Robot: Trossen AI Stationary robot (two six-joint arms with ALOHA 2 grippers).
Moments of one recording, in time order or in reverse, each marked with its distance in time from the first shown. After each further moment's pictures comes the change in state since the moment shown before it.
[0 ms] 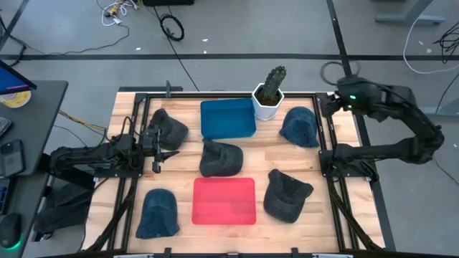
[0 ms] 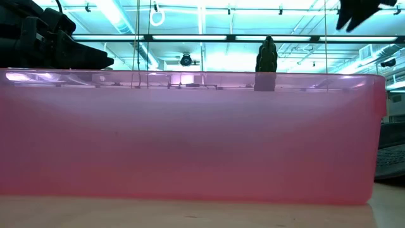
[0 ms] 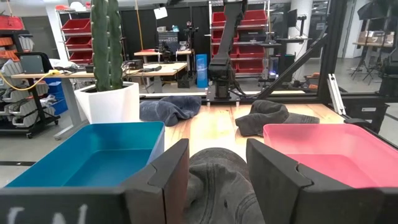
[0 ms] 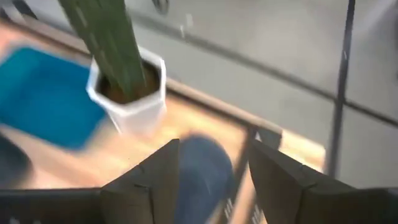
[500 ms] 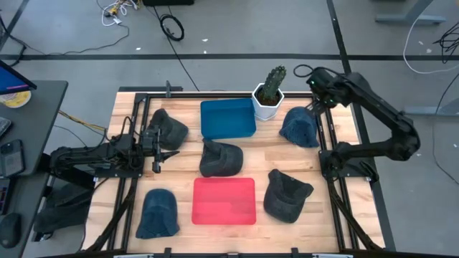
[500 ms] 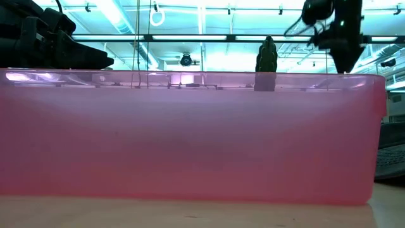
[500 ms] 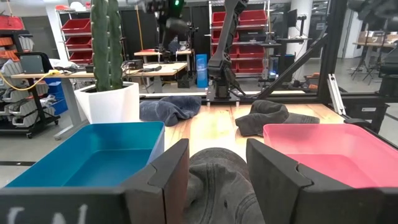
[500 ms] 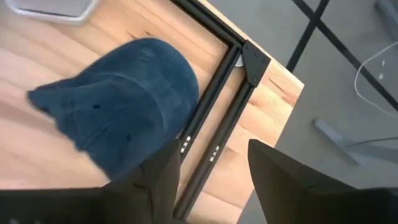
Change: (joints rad) left arm 0.000 0.000 0.000 0.000 0.000 0.000; right arm -0.350 0.220 -0.211 0.056 -0.144 -0.337
